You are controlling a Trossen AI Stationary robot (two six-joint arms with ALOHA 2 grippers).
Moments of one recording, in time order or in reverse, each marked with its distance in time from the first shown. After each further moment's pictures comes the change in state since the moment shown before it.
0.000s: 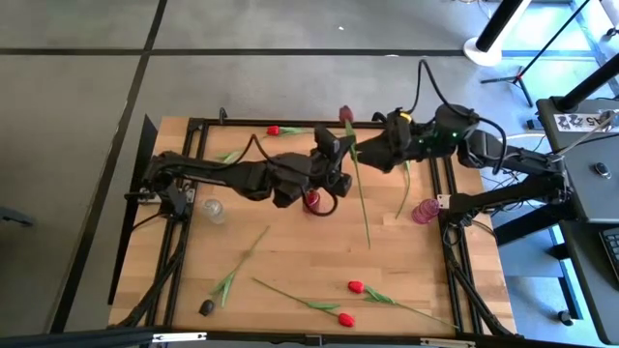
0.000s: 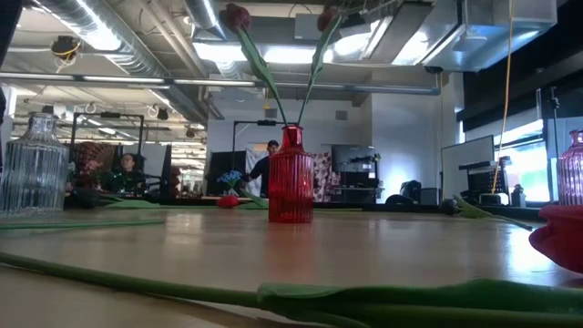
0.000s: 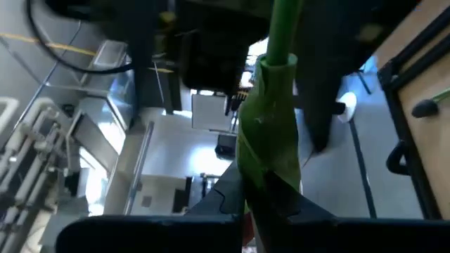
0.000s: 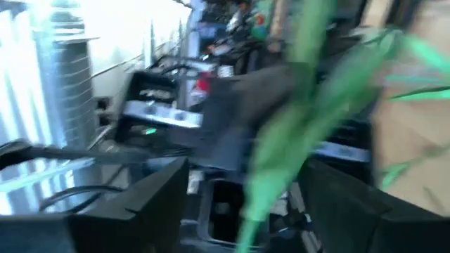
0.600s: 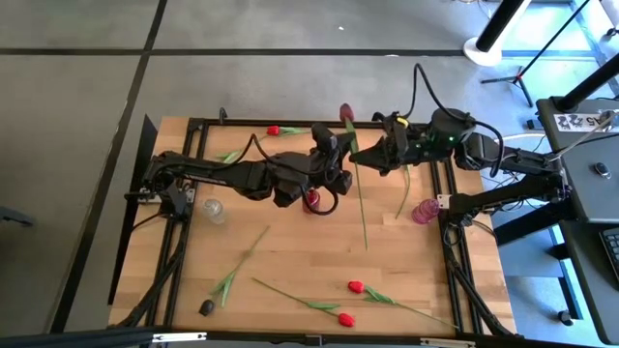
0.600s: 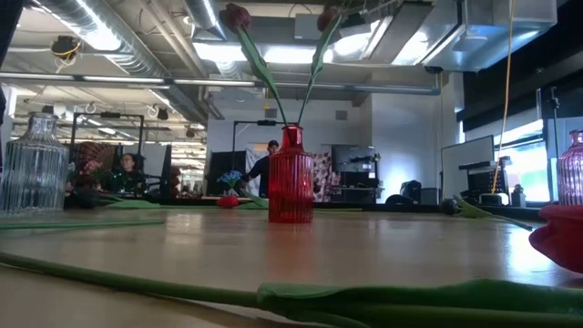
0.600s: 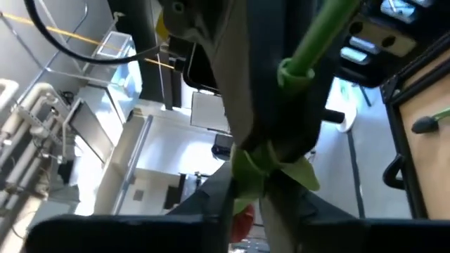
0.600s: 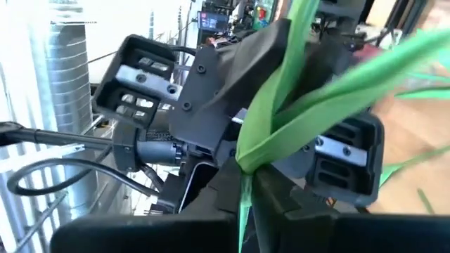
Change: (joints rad) left arm -0.003 0.004 0.001 0.019 -0.007 -0.085; right arm 0.024 0.015 0.000 0.005 0.015 -0.063
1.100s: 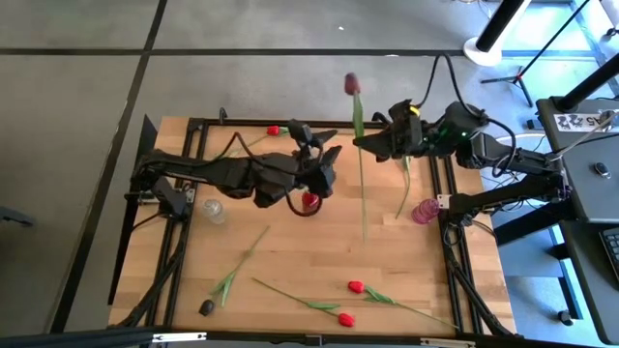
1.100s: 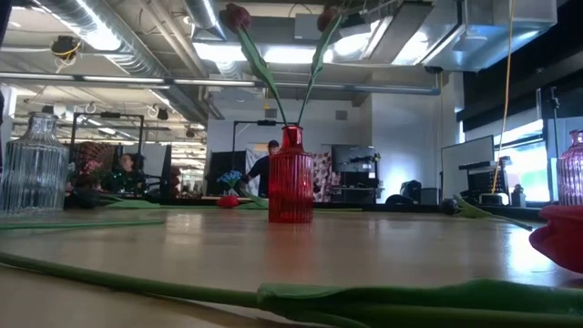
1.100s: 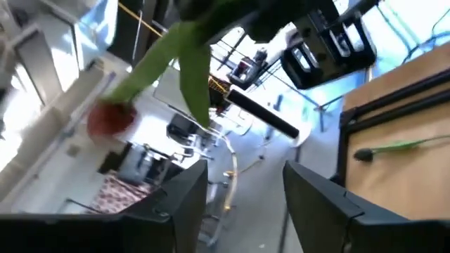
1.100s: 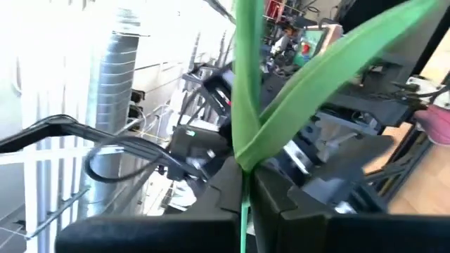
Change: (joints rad) left arm -0.038 -0.104 0.000 -0.240 -0.040 -0.475; right arm -0.002 -0.005 0.002 0.166 0.041 -0.086
